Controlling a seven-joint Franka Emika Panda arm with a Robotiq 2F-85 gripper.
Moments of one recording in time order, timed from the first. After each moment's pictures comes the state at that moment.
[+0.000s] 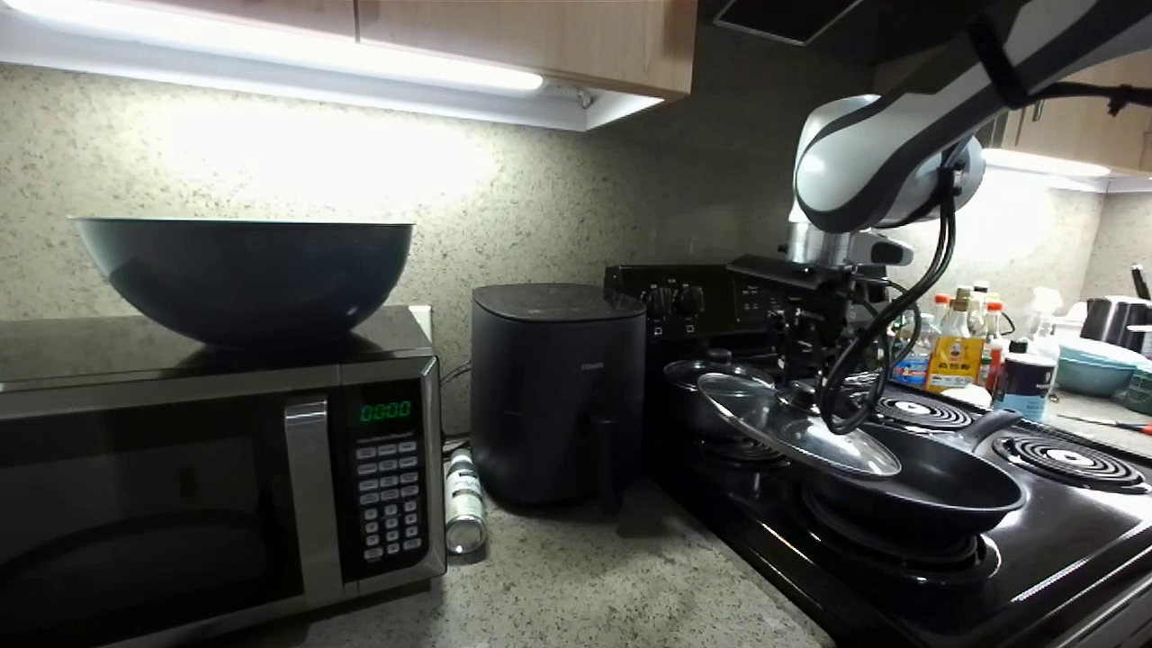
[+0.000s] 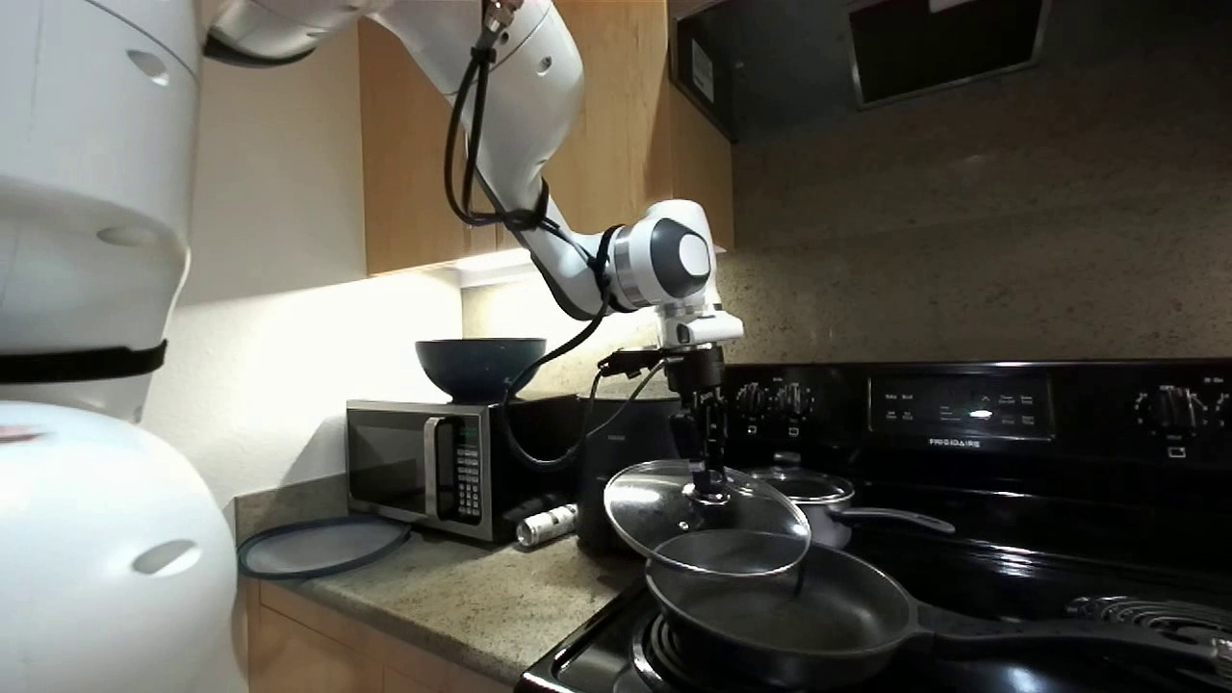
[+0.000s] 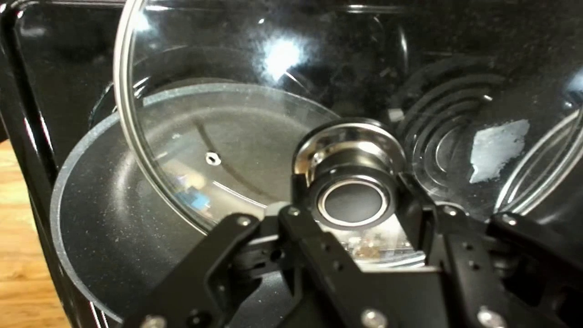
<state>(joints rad) -0.06 0.07 -0.02 -2.07 -0.10 2.23 1.57</state>
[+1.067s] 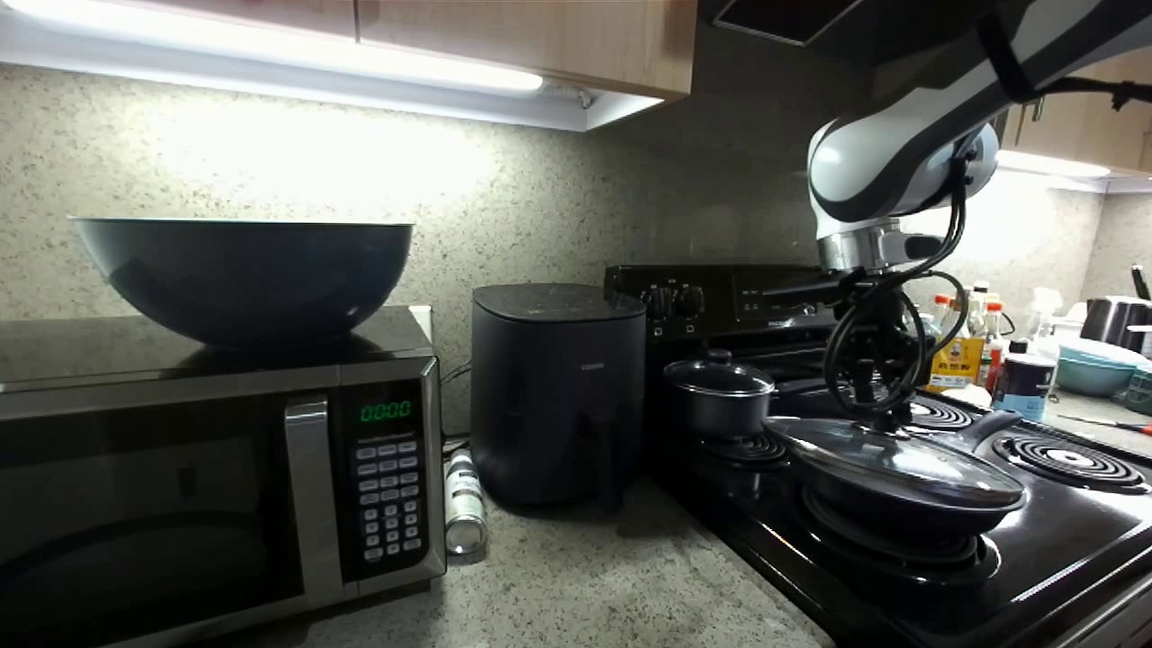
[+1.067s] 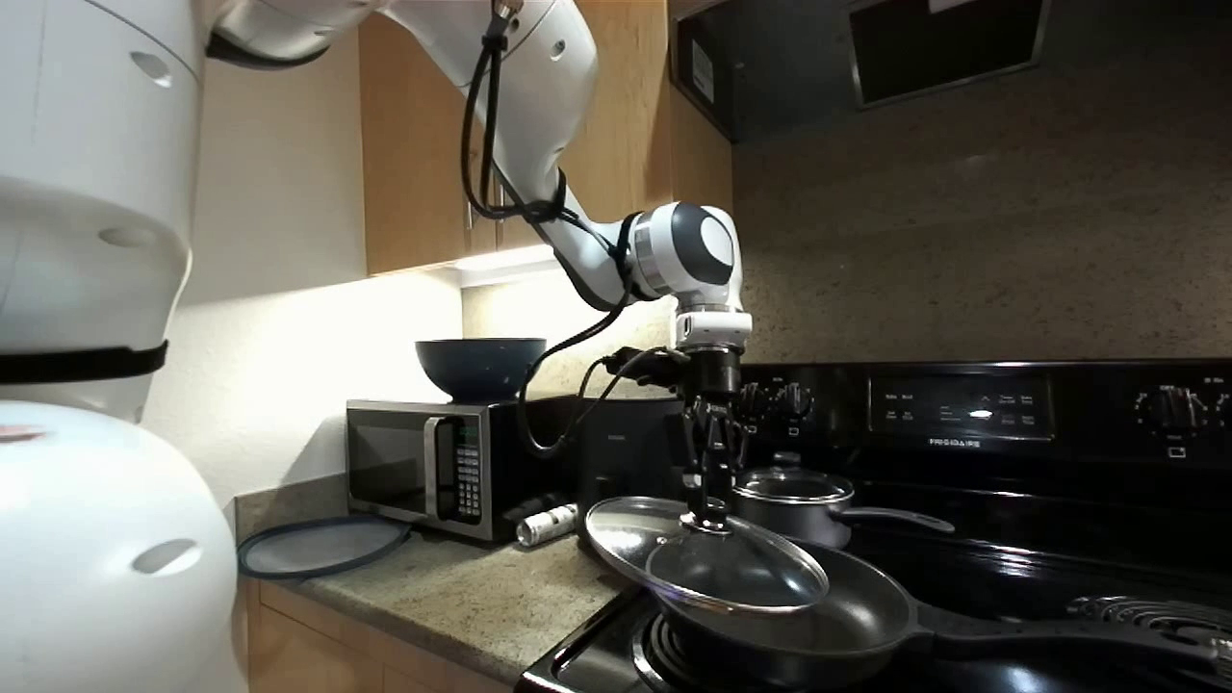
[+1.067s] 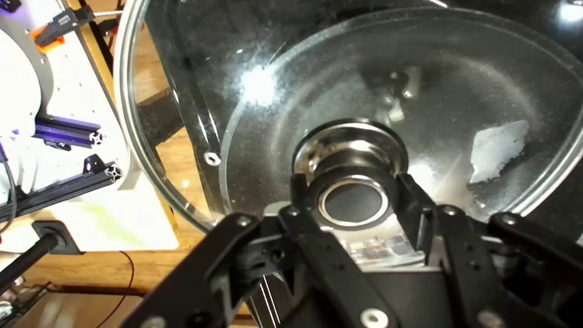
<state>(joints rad) -0.06 0.07 -0.07 -2.04 -0.13 1.88 1.72</state>
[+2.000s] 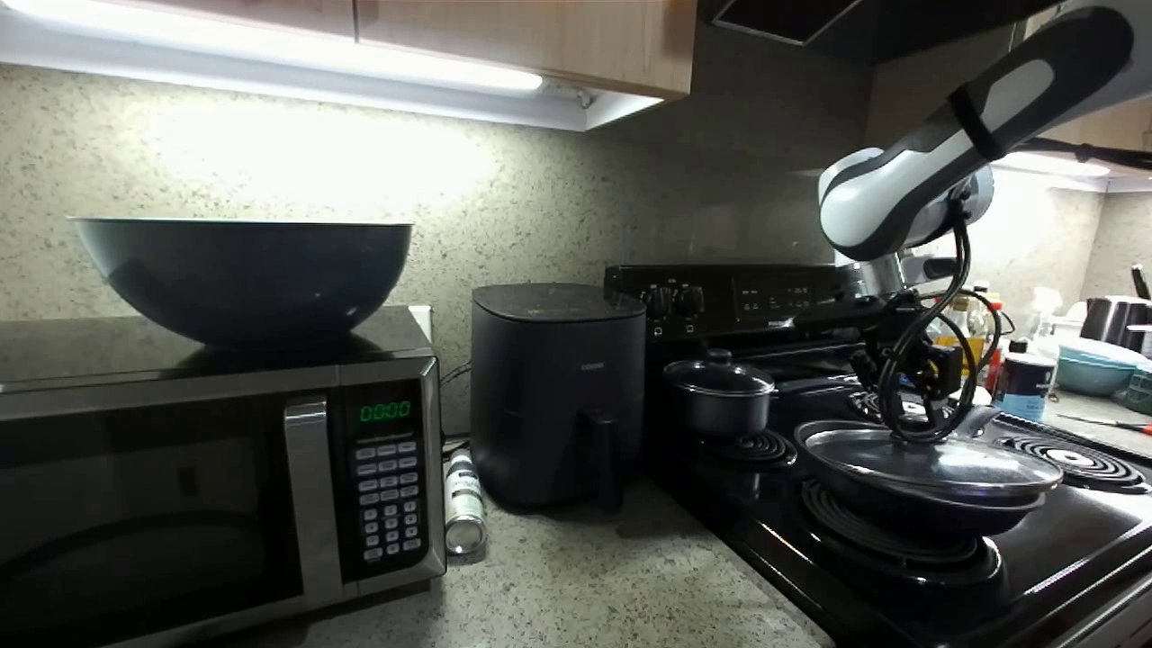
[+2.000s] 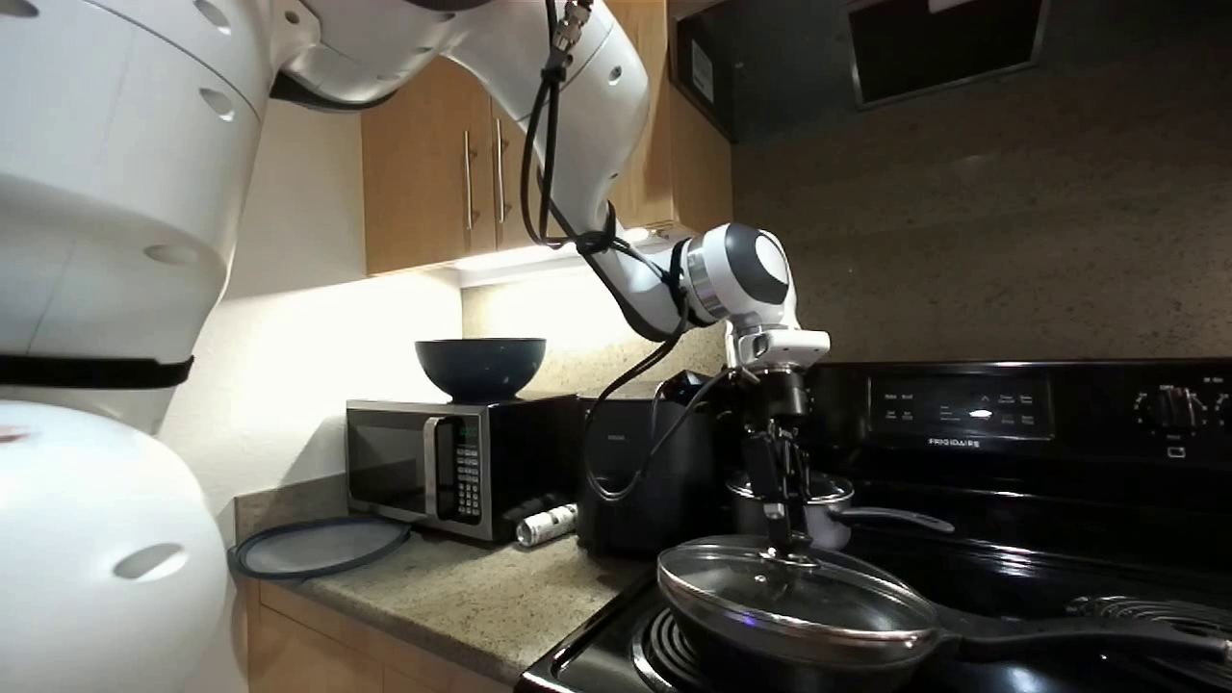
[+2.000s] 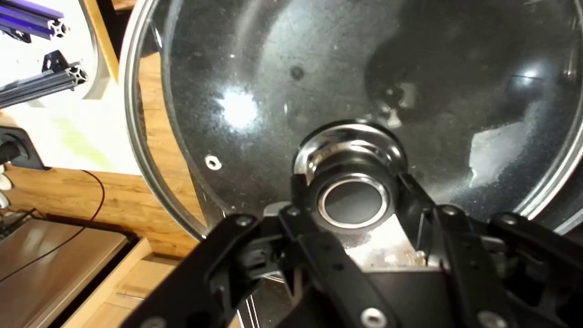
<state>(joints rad) -0.09 0.19 -0.15 -1.95 -0.24 1.88 1.53</state>
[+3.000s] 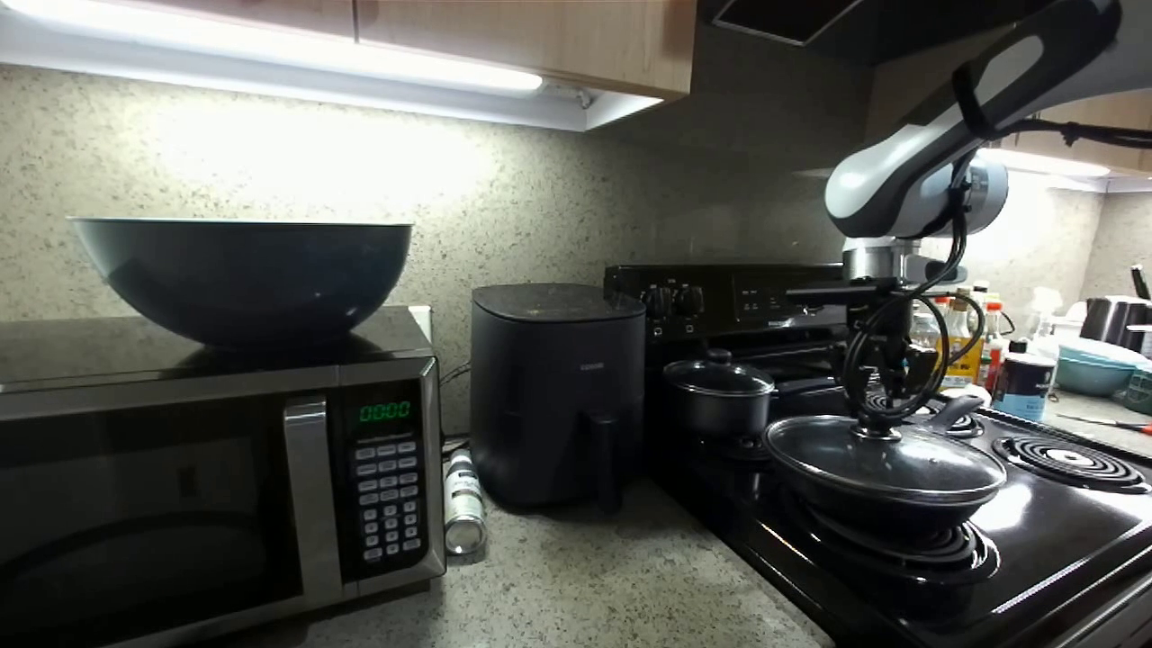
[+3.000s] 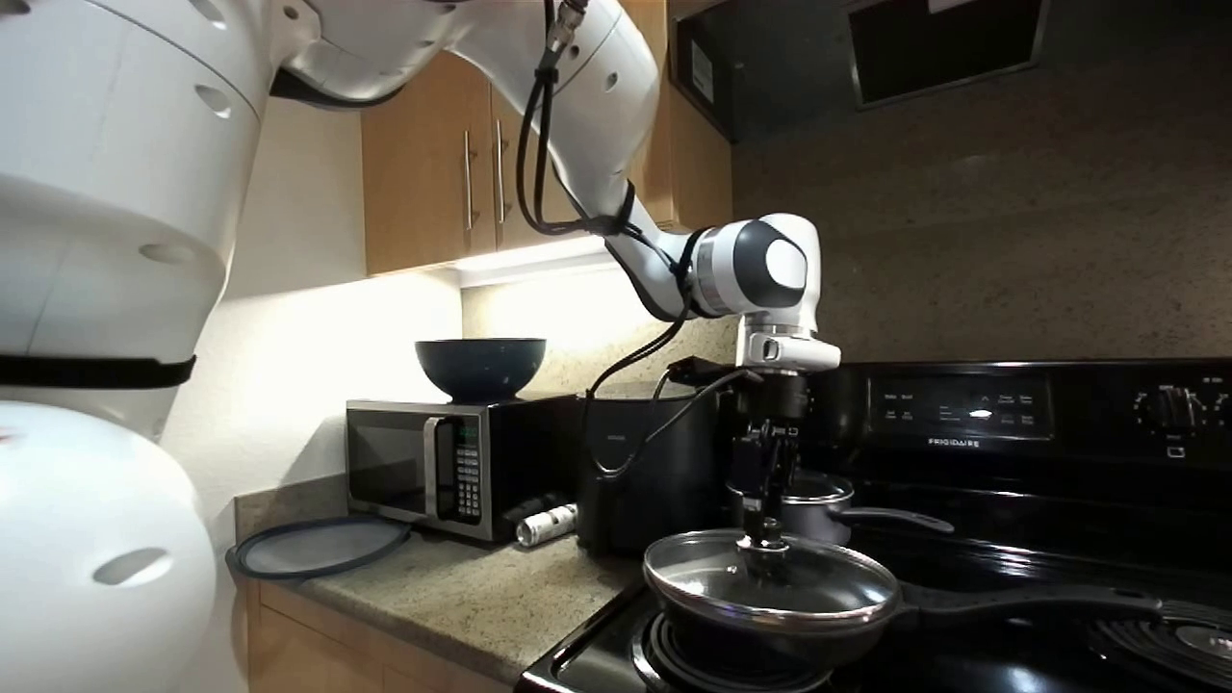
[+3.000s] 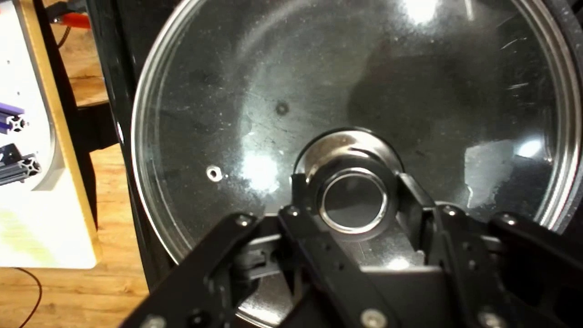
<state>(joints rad) -0.12 0.19 -0.16 -1.95 0.04 1.97 1.39</state>
